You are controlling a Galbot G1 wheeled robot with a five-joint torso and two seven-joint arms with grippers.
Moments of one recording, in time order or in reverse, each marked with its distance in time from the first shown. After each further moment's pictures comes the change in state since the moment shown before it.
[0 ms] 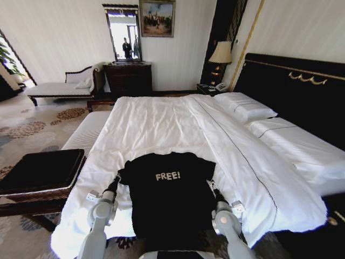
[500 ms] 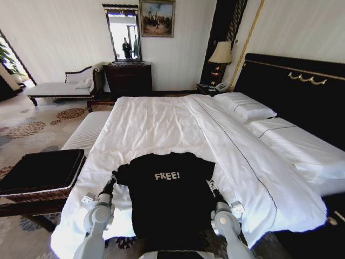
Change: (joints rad) left arm 0.049 -0.002 0.001 -0.042 0.117 -0.043 0.002; right arm -0.007 0.013 -0.006 0.006 -0.018 0.001 0.000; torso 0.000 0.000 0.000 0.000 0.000
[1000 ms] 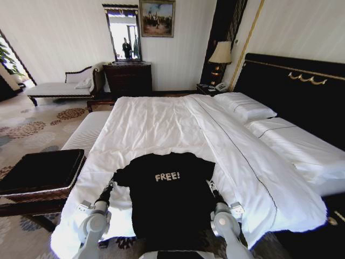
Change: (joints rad) left arm 0.073 0.012 -0.046 -0.041 -0.119 0.020 0.020; right arm -0.006 0.008 -0.002 0.004 -0.007 0.002 0.000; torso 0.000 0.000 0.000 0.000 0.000
